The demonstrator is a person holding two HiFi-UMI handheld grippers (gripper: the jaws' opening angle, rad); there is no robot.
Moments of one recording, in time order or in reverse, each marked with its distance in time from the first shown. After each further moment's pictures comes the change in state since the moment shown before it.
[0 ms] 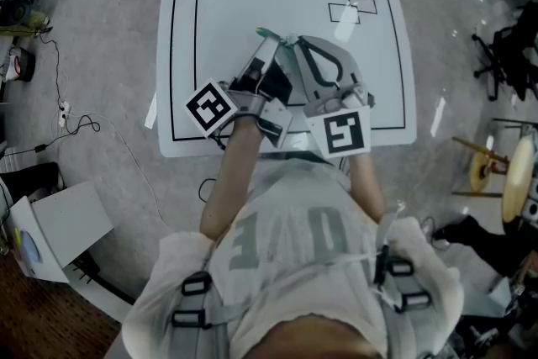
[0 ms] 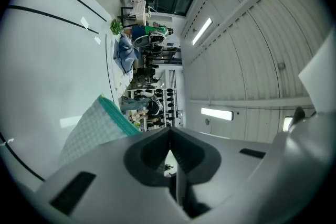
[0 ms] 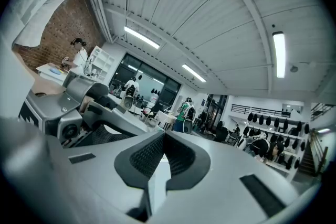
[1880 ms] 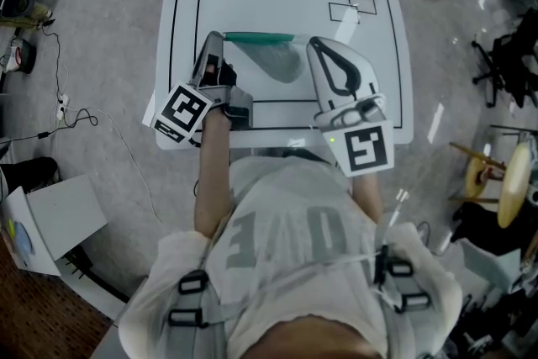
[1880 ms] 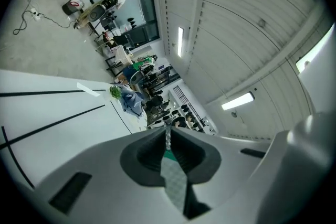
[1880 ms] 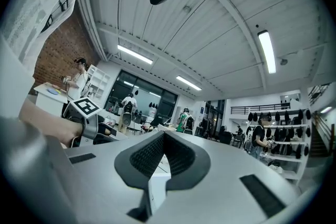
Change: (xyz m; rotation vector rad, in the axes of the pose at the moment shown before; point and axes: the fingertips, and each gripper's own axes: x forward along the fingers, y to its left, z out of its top) left arm -0.069 0.020 0.092 0.490 -0.231 0.278; right arm -0.042 -0.013 0.052 0.222 -0.210 -0.040
